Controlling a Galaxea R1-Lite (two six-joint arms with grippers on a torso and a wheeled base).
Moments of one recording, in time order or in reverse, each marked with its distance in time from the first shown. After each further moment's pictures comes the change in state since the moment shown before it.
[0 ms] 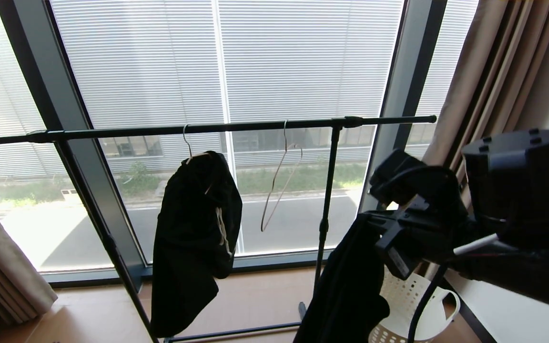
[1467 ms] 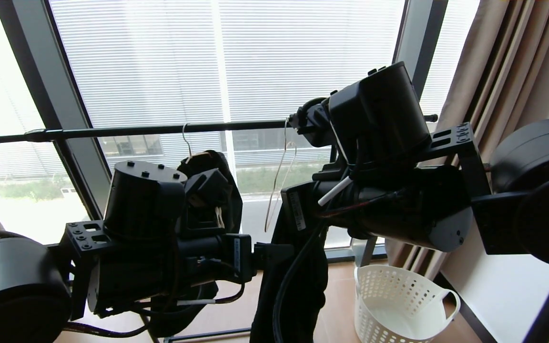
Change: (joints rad) left arm -0.679 1.077 -0.583 -0.310 -0.013 -0.412; right arm 0.163 0.297 -0.533 0.299 -0.065 0.515
